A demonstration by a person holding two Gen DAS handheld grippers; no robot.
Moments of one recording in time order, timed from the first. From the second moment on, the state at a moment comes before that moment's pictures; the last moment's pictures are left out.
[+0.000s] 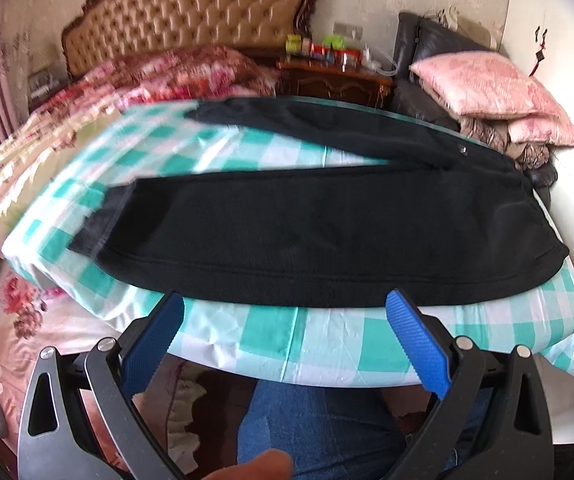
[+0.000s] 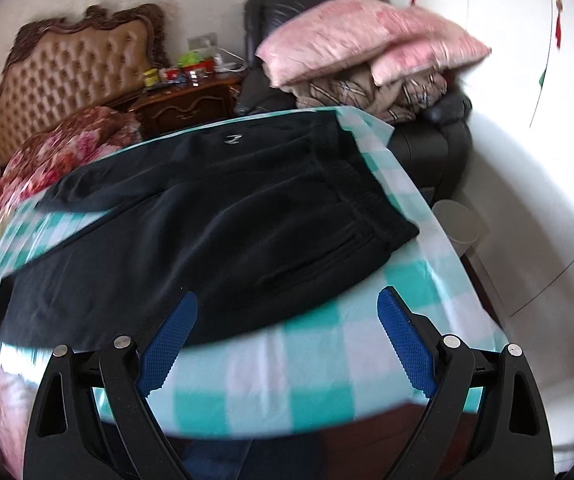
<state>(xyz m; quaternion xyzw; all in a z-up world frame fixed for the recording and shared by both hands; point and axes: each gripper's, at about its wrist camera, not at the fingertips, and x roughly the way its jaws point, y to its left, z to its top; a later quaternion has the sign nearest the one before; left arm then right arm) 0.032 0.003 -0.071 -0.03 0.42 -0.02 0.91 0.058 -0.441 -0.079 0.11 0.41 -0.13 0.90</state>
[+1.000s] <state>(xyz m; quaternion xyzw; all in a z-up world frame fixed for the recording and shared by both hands) 0.163 0.080 -0.109 -0.12 0.50 0.04 0.85 0.453 -0.598 -0.159 0.05 0.51 -0.07 0.85</state>
